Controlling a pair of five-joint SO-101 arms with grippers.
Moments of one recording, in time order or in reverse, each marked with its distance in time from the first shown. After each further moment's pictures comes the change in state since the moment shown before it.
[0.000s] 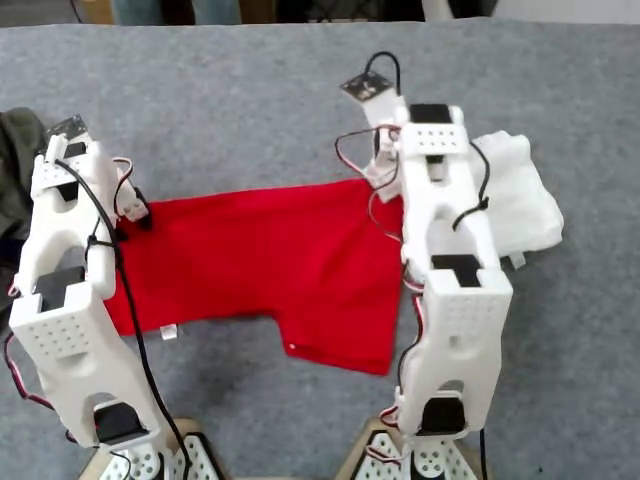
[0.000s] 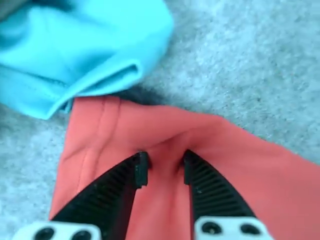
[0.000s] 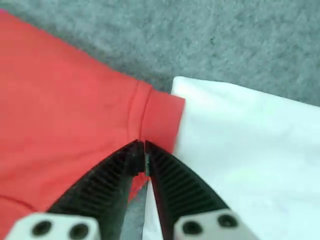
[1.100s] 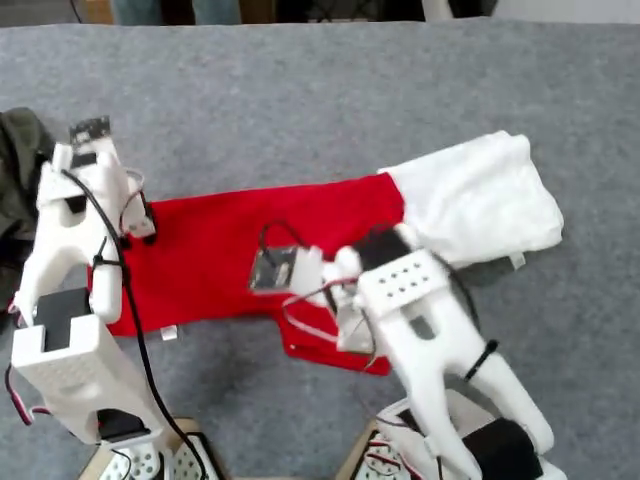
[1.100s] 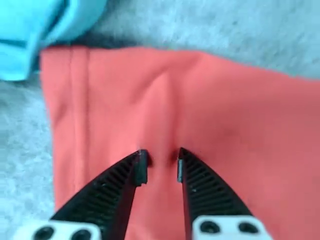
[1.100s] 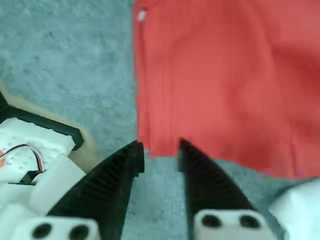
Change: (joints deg) left arm 3.2 -15.1 17.9 -4.7 -9.4; right arm -25.6 -60.5 70.2 5.2 23.6
